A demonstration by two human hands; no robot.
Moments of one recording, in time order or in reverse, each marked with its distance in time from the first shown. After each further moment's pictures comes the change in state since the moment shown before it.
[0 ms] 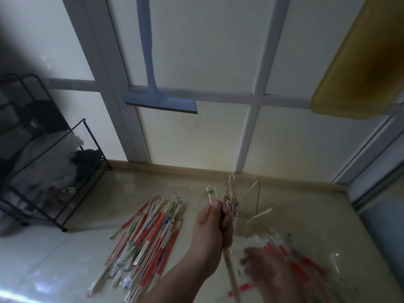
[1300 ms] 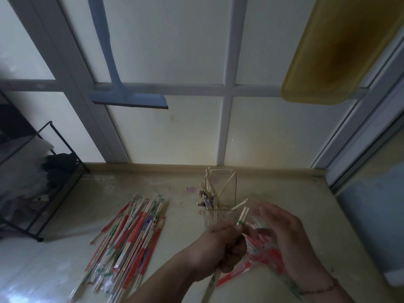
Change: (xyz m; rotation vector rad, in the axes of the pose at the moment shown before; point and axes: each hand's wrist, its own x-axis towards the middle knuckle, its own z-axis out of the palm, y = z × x) left_hand -0.002 -0.027 0.022 0.335 -0.520 -0.423; right_hand 0.040 -0.027 -0.070 0.128 0.135 -0.116
